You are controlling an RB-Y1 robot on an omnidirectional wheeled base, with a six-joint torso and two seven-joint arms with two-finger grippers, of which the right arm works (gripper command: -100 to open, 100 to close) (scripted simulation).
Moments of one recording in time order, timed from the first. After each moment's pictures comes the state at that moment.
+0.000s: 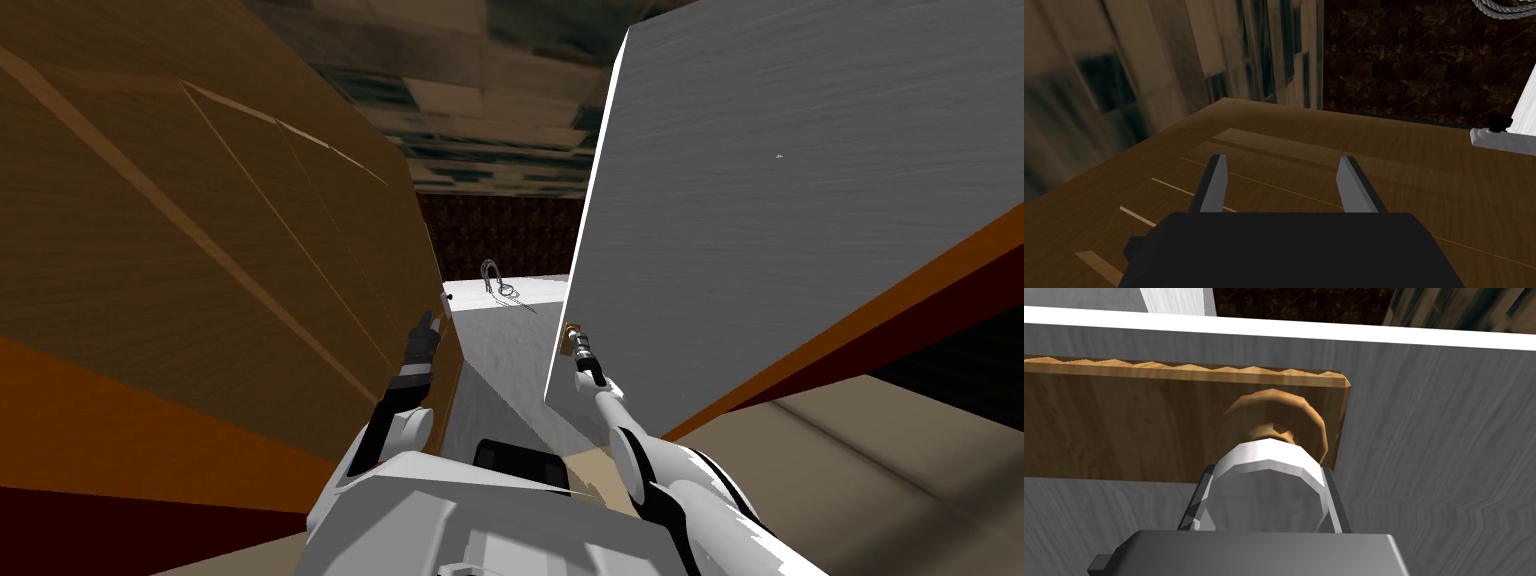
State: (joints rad) arm -0.55 -0.14 -0.27 -0.48 0.03 -0.54 -0.05
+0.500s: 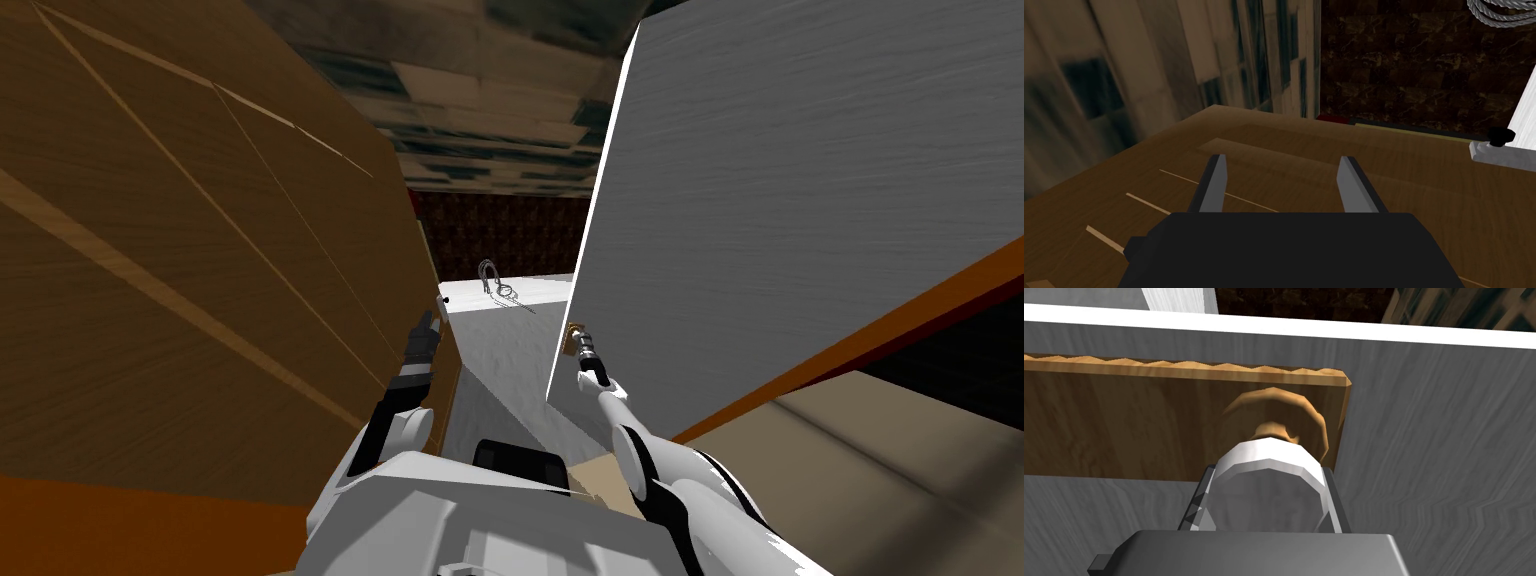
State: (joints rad) arm -0.55 -0.16 -0.30 -0.47 0.01 -0.54 -0.04
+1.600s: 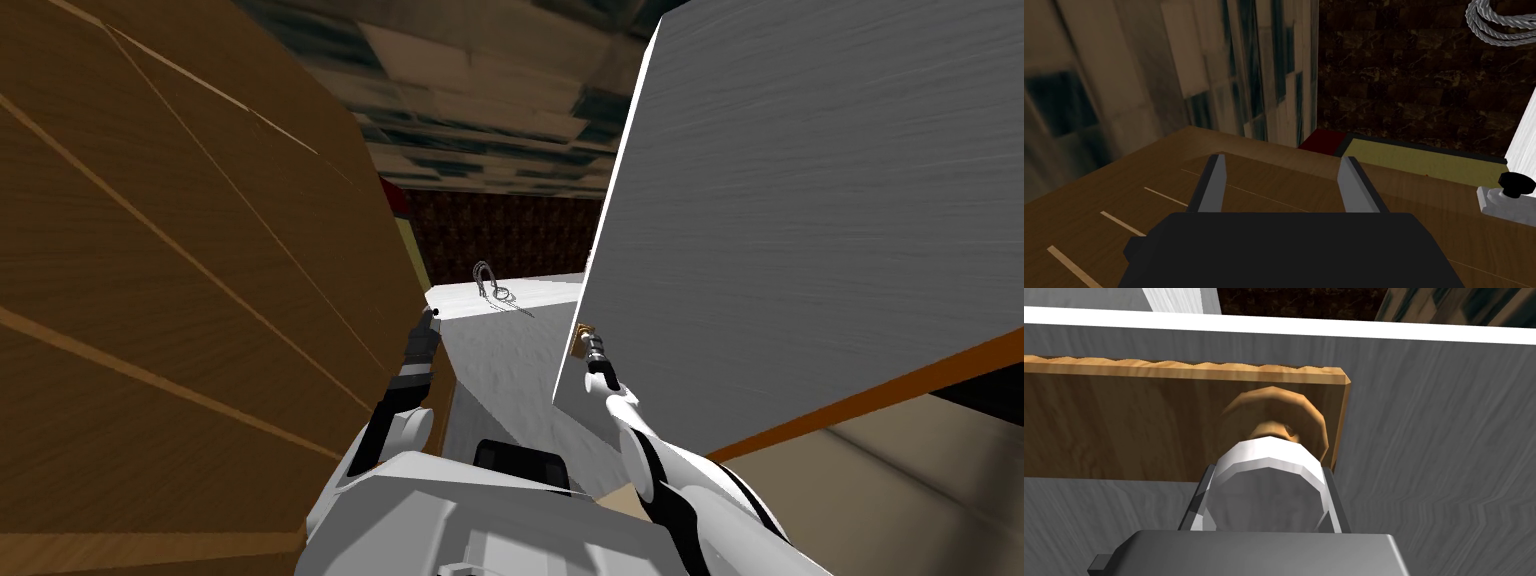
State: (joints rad) arm -0.53 -0.19 -0.35 -0.49 -0.01 -0.53 -0.02
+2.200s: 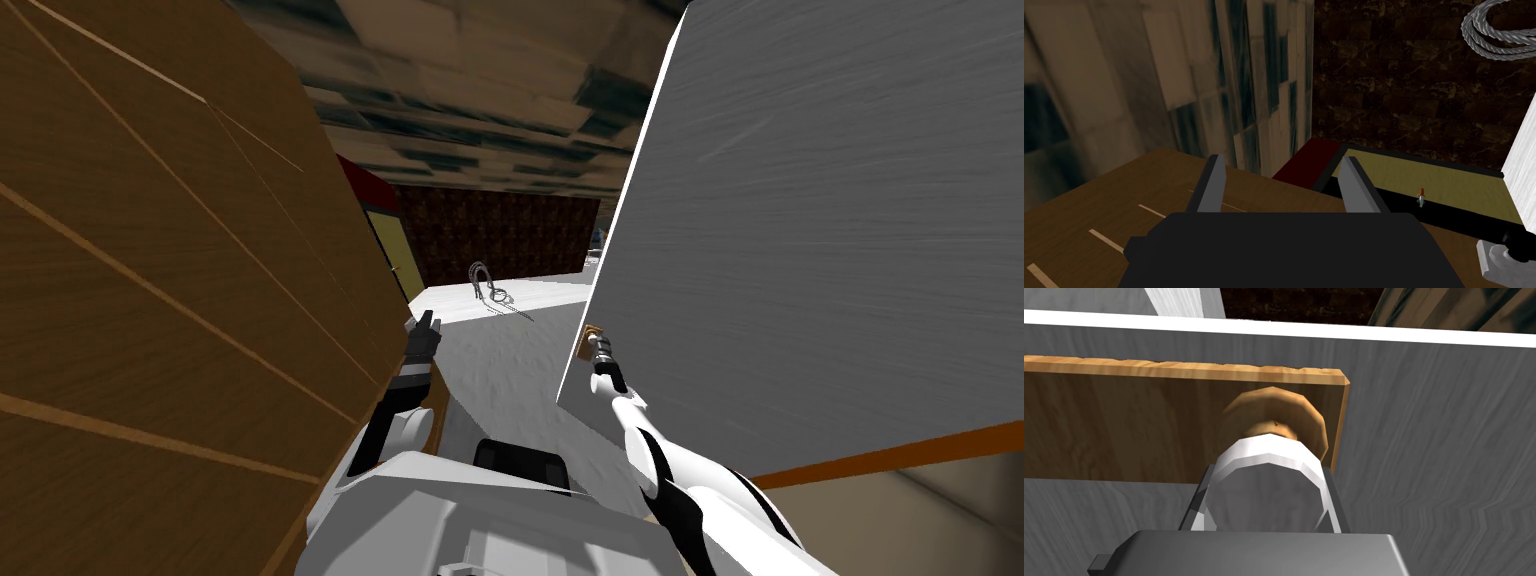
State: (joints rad) arm -0.53 -0.22 -0.40 -0.47 -0.03 -0.54 0.00
